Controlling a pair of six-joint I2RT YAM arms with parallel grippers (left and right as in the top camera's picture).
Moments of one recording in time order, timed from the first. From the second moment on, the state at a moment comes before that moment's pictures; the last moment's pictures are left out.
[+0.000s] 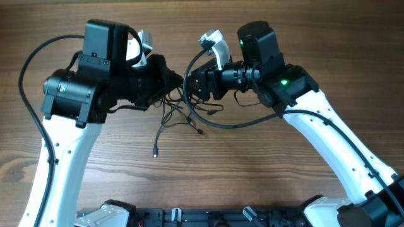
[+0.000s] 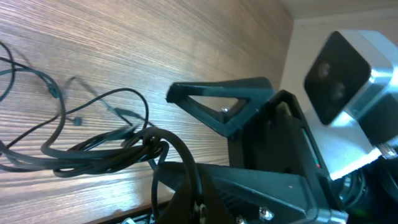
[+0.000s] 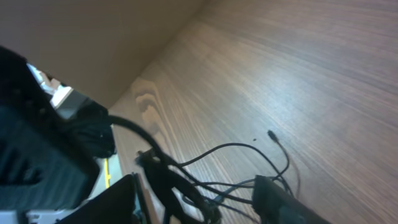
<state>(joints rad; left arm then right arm) -0.27 1.38 1.67 -1.20 0.53 -0.78 0.53 1.55 1.41 -0.50 -0.74 0.21</state>
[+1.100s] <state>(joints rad) -0.26 1.46 1.67 -1.19 0.27 -0.70 0.49 1.46 1.41 -0.49 -0.61 0.45</state>
